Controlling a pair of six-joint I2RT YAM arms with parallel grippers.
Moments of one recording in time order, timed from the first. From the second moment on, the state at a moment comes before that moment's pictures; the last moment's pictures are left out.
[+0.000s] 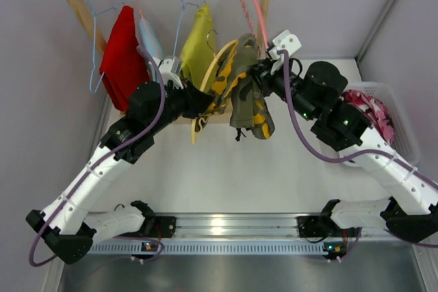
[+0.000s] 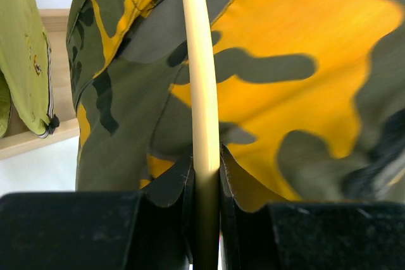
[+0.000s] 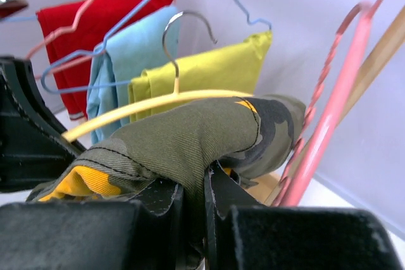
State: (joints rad) left arm -0.65 1.07 1.28 -0.40 0.04 -0.56; right arm 0.86 1.20 1.51 -0.23 0.15 -0.16
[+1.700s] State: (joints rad) left arm -0.62 1.11 1.24 -0.47 0.16 -0.52; right arm 0.19 0.44 1.40 -0.65 0.40 -0.18
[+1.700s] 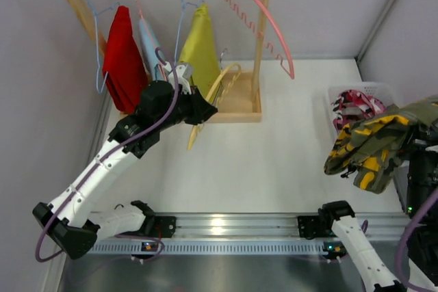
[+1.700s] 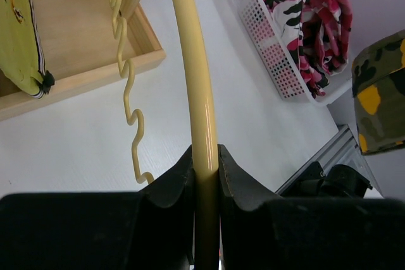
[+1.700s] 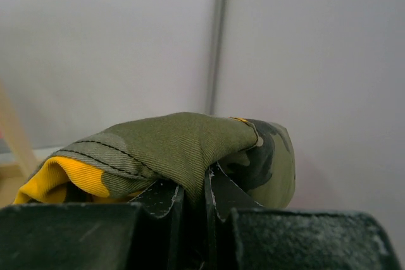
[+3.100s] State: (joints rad) left arm -0.63 1.04 1.32 -0.47 0.19 -0.63; right arm -0.48 0.93 1.19 -0.40 0.20 -0.63
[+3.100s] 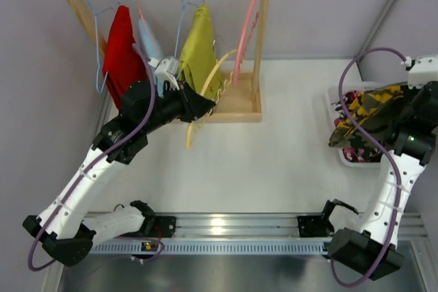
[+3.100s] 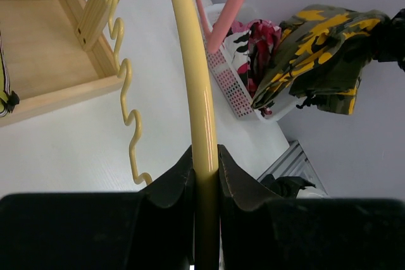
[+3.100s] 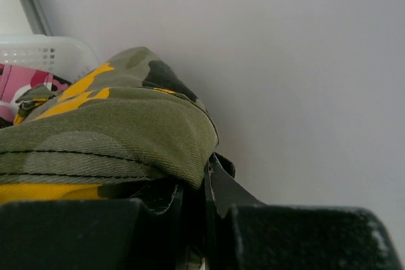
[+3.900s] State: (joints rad) left arm -0.63 1.13 1.44 -0.47 0.00 -0.55; right arm -0.41 1.50 1.14 -0.20 0.07 -0.45
